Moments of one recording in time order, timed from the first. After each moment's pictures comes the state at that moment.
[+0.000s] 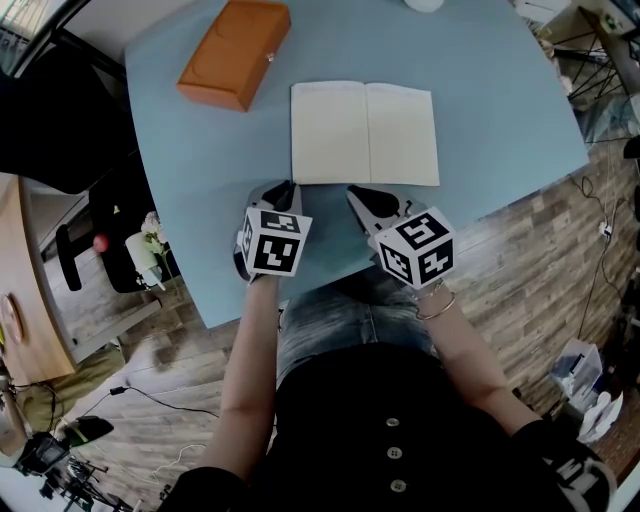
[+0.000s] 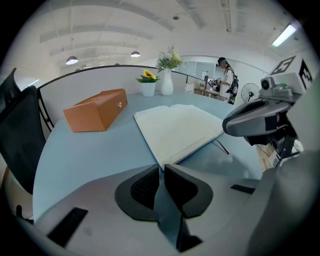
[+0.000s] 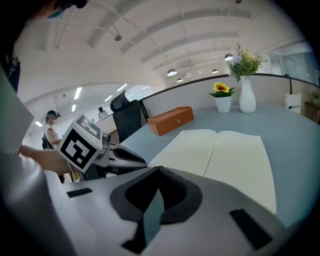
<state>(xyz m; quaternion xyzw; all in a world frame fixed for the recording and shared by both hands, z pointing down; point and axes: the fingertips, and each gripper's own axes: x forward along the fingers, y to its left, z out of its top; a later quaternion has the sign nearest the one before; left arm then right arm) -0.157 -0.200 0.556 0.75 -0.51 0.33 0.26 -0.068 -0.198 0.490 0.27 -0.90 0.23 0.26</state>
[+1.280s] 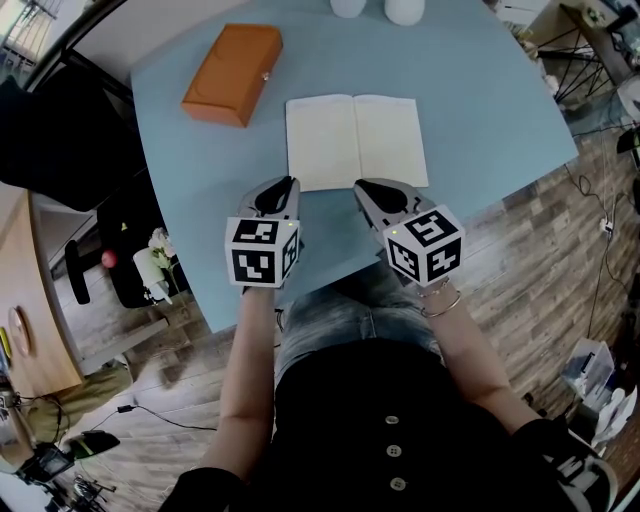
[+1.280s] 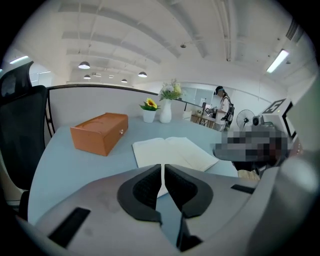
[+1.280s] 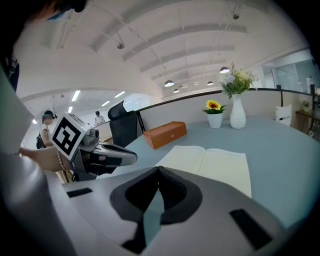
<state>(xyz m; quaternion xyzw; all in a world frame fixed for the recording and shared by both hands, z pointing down) -0.151 -0.211 0.470 0.79 -0.53 0.19 0.24 -0.048 -0.206 0.445 0.32 -0.90 0.19 0.22</state>
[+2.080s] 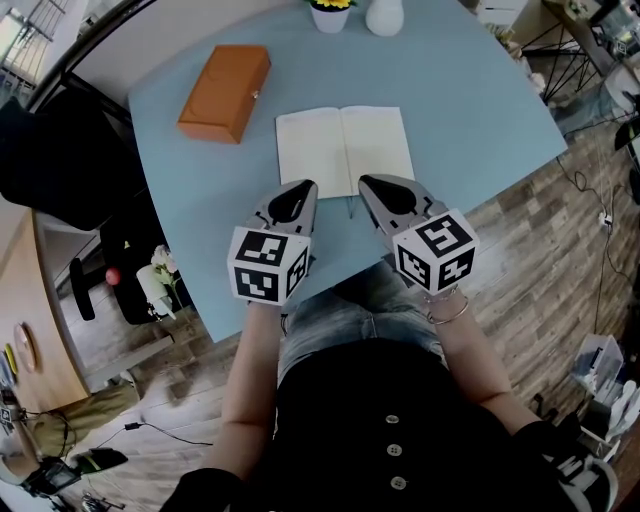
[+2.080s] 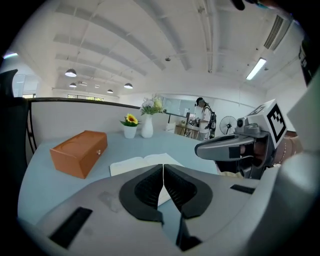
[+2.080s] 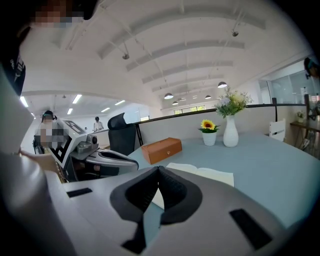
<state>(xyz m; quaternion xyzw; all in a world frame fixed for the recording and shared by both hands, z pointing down) -0.098 -0.211 0.411 0.85 -0.47 0.14 0.18 -0.027 -0.212 0.387 0.34 -0.91 0.15 0.17</state>
